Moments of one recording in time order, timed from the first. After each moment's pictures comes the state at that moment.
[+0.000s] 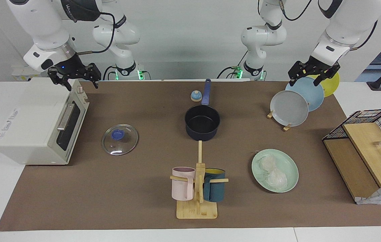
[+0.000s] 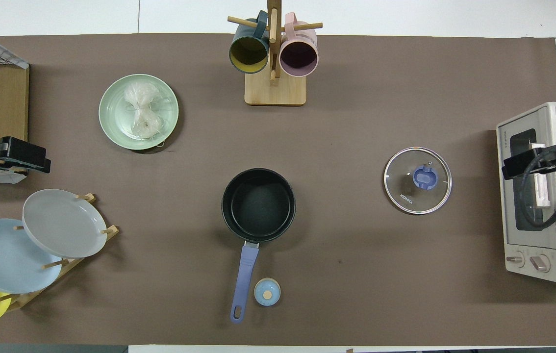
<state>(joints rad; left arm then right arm) -0.03 -0.03 -0.08 -1.56 -0.03 1.45 -0.05 0.02 -0.04 -0.01 -1.63 -0.03 1.49 -0.11</state>
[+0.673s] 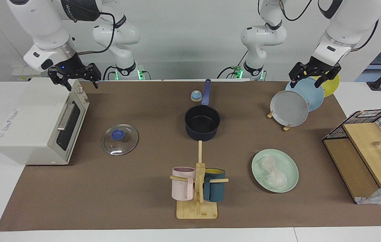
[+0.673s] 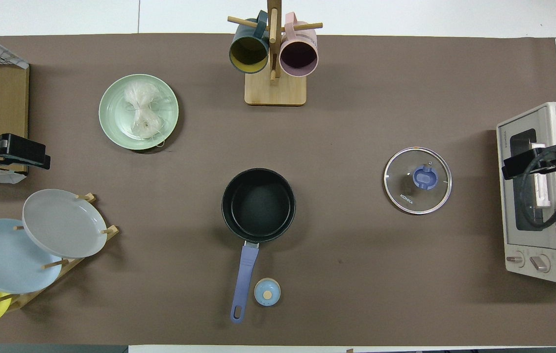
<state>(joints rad) -0.03 -0.03 -0.08 -1.56 -0.03 1.50 -0.05 0.02 -0.04 -0.01 -1.63 -0.03 1.49 -0.11</state>
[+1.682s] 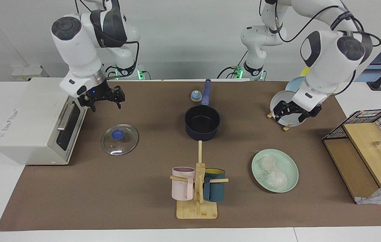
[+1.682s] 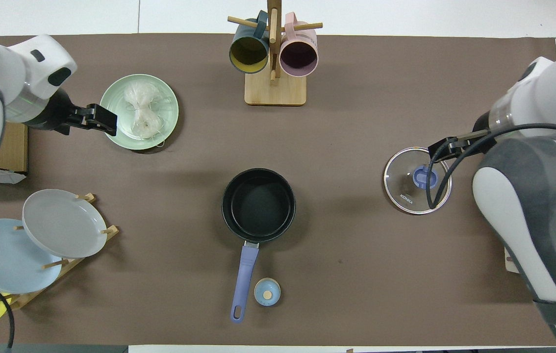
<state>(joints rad) -0.08 0.25 -0.10 -1.57 -0.03 1.78 -0.05 0.11 0.07 0.02 -1.78 -0.02 1.81 -0.02</state>
